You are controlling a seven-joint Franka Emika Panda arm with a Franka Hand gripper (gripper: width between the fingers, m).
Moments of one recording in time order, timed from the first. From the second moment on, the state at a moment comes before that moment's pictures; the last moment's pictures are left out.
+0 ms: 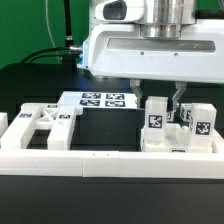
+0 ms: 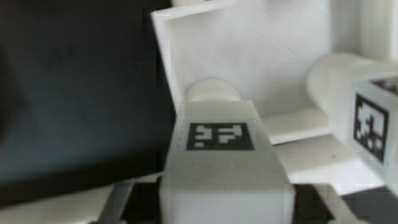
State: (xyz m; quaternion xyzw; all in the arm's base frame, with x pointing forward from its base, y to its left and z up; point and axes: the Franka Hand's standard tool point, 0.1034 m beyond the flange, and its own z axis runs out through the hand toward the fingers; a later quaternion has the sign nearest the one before) arm 0.627 0.045 0.082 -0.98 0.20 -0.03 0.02
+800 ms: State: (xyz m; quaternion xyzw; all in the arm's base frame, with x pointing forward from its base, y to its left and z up) arm 0.623 0.056 0.081 -0.83 0.55 -0.02 0.04
